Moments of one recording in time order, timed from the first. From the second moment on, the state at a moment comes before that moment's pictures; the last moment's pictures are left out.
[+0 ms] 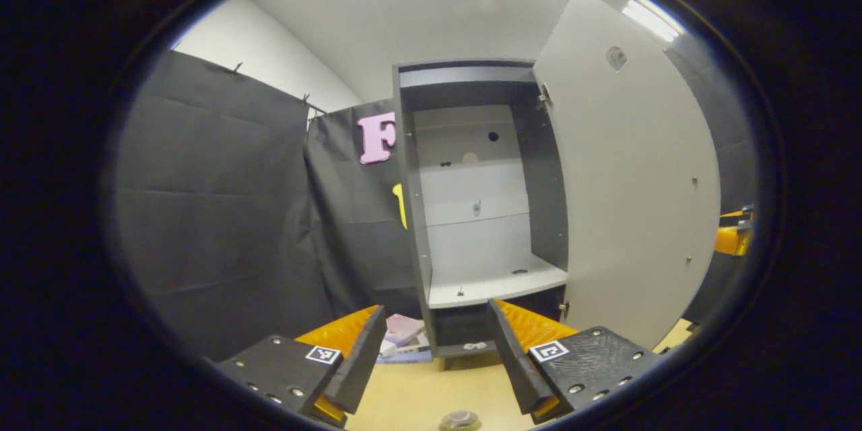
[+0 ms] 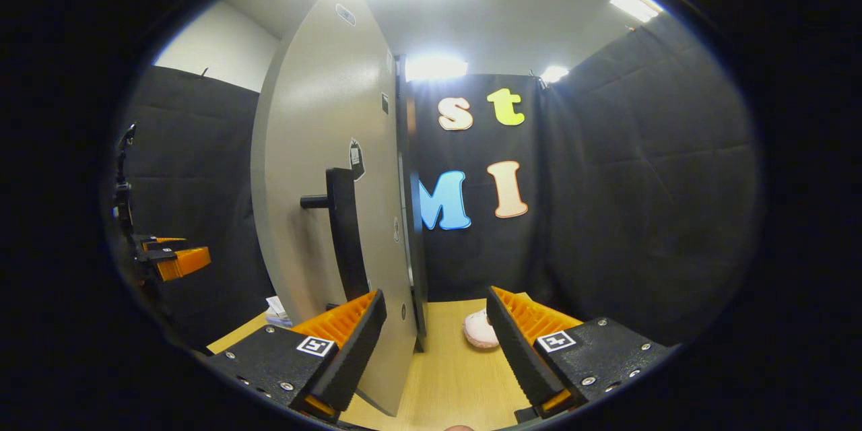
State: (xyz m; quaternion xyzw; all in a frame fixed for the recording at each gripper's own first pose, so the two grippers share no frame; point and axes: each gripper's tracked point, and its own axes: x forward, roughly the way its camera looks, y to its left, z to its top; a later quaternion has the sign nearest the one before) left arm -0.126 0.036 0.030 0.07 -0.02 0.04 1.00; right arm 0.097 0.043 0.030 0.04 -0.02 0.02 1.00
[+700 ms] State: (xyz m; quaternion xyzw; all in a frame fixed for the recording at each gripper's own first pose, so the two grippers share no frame) left arm -0.070 0.105 0.017 0.03 -0.01 0.05 1.00; right arm 0.114 0.139 0.041 0.04 -0.02 0.06 1.00
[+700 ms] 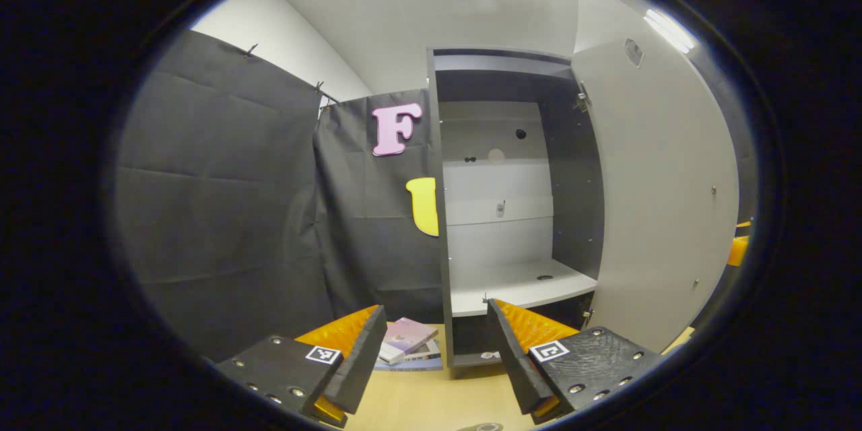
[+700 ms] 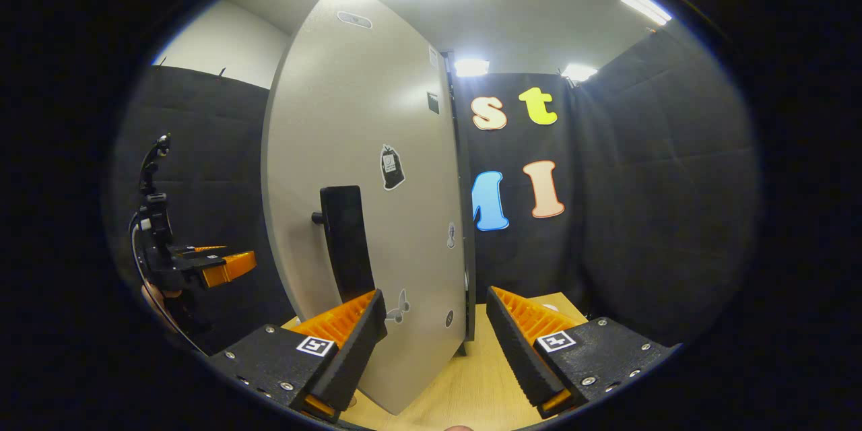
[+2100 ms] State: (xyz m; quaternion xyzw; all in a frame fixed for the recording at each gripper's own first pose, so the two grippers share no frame) left arm -0.046 0.103 0.034 0.07 -0.03 0.06 1.00; right arm 0.180 0.175 0.057 0.05 -0.06 0.06 1.00
